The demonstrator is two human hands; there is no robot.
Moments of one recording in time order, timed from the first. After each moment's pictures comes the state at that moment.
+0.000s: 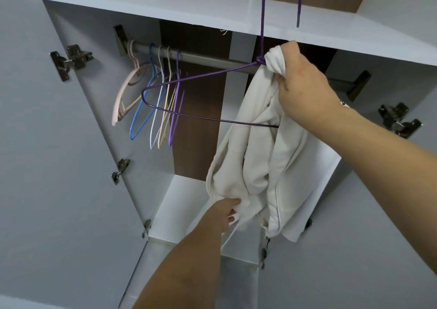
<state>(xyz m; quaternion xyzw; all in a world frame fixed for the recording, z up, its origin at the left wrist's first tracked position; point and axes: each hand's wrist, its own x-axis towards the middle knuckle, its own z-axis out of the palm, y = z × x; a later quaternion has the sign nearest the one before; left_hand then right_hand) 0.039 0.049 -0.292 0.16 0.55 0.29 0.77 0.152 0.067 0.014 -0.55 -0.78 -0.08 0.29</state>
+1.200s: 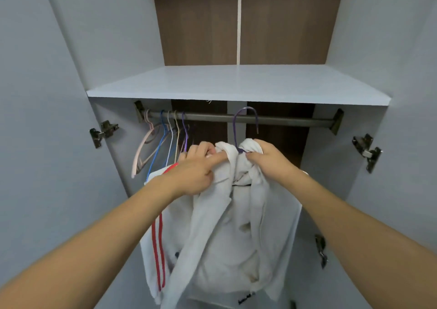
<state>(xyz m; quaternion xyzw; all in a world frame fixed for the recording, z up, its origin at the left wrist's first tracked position) -0.060 0.065 -0.045 0.87 0.48 0.12 -0.01 0.167 0.081 -0.050 -0.52 -0.68 0.34 0.39</state>
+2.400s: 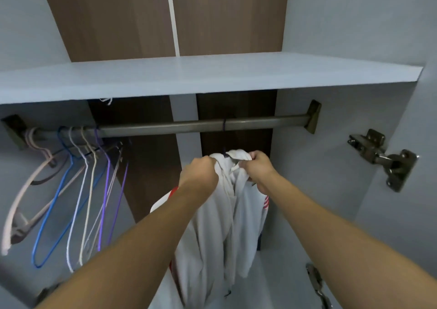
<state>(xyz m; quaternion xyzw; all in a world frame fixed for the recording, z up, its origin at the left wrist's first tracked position) 0.094 0.271 -0.135 0.79 0.59 0.15 0.04 0.257 0.262 -0.153 -0.66 -0.40 0.37 0.51</state>
